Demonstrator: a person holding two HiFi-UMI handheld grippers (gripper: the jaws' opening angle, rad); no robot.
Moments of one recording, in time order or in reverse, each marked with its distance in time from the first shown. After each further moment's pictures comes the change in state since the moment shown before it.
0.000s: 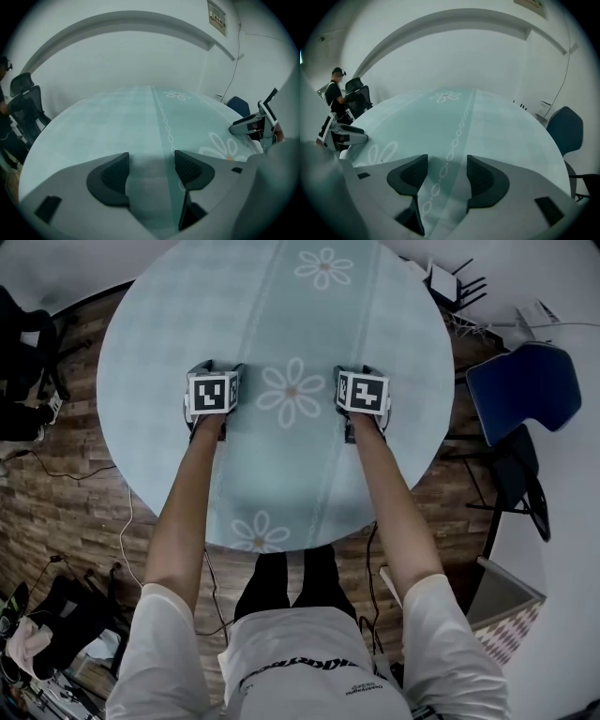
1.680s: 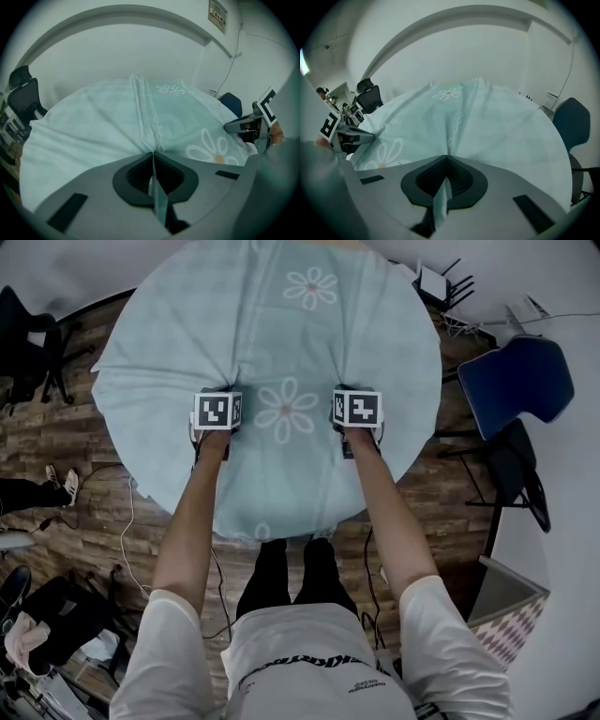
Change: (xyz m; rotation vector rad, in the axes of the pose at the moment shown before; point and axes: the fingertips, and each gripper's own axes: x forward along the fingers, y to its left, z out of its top) left arm -0.052 -0.038 -0.060 -0.018 0.096 -0.058; right arm -0.045 0.021 -0.060 -0.014 0.051 0.112
